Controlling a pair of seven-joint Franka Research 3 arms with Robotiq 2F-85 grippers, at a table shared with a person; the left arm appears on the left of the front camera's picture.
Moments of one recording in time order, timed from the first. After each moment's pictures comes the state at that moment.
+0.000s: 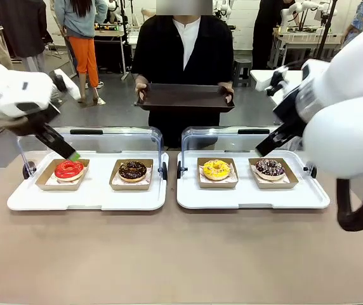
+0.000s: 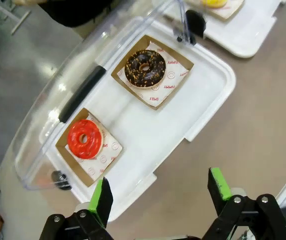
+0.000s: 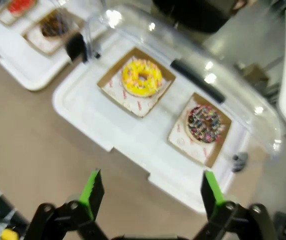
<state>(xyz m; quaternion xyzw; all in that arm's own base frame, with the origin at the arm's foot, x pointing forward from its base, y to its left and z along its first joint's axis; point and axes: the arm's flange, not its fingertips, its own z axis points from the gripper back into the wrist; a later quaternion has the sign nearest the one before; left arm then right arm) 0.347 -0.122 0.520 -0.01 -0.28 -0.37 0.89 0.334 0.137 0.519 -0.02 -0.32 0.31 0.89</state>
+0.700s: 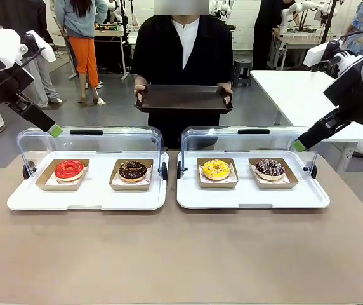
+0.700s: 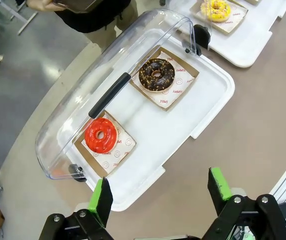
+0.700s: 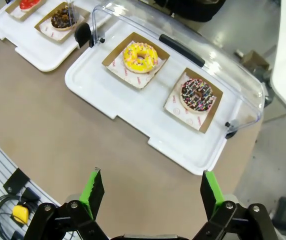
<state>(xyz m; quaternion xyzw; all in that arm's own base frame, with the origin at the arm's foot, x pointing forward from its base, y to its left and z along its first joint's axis) 0.340 -0.105 0.569 -0.01 -0.29 -0.36 0.89 0.280 0.094 0.565 -0.01 -0.30 0.30 0.90</state>
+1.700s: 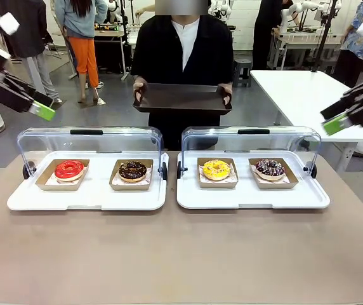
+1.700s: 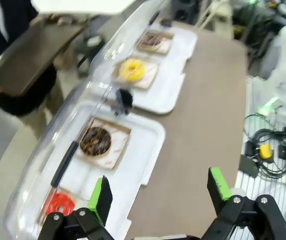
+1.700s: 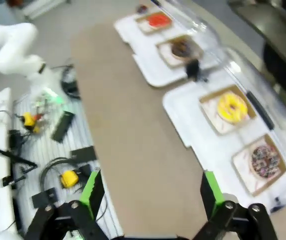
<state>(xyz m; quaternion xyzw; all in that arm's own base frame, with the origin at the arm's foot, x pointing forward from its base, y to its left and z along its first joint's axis) 0.372 -0.043 0.581 -0.27 -0.33 -0.49 0.76 0.314 0.000 0.597 0.27 -0.30 0.49 0.77</state>
